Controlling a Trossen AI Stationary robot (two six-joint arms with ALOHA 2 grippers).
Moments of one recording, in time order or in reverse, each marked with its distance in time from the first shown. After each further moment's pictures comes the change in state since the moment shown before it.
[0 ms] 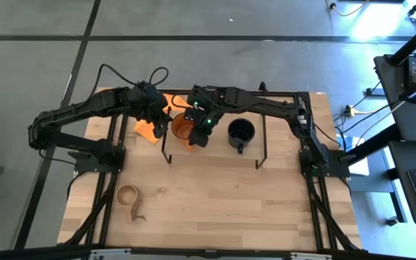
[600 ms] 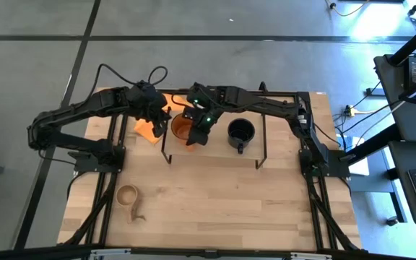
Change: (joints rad) left arm 0.005 -0.011 0.000 -0.006 -0.043 0.037; right arm -0.002 0.000 0.000 0.052 -0.098 -0.003
